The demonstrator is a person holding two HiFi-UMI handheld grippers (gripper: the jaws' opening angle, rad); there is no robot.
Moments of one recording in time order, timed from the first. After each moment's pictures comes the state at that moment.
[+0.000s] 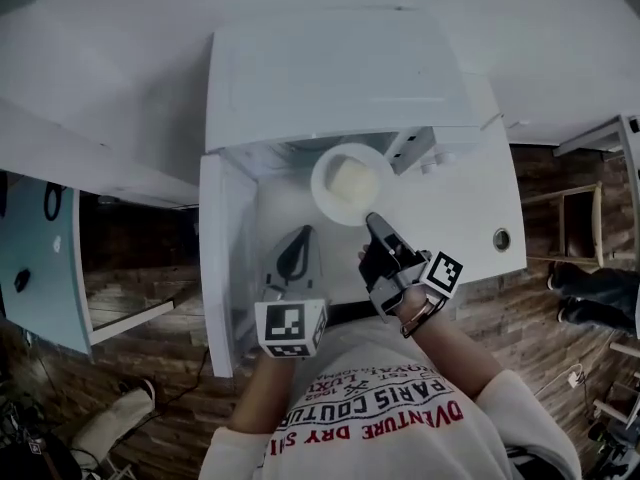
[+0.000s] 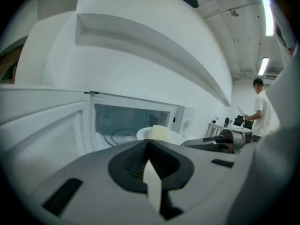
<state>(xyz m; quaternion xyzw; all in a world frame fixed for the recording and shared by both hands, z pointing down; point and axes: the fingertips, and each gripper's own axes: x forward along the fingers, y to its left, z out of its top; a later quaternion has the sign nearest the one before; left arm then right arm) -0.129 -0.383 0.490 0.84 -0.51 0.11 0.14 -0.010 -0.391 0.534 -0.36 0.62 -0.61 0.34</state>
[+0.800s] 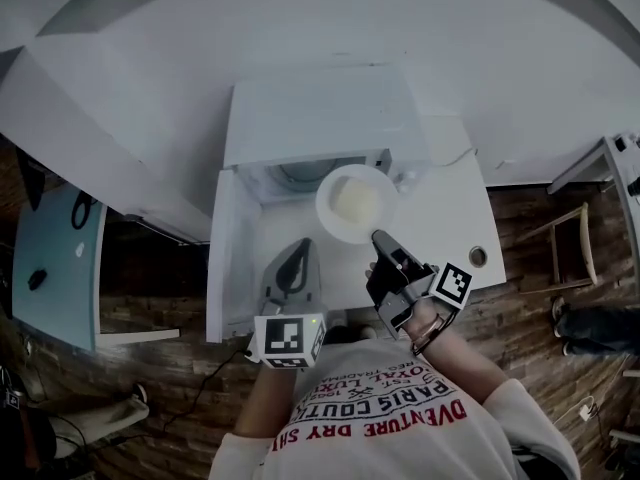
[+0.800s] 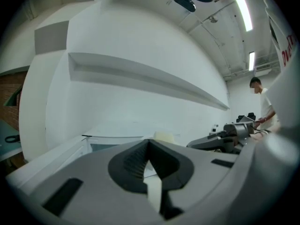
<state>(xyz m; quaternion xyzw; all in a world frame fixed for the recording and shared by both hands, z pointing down) -0.163 -0.369 0.413 0.85 -0.52 0.04 0.06 -0.033 -0.378 0.457 -0.34 0.65 -0.60 0.33</state>
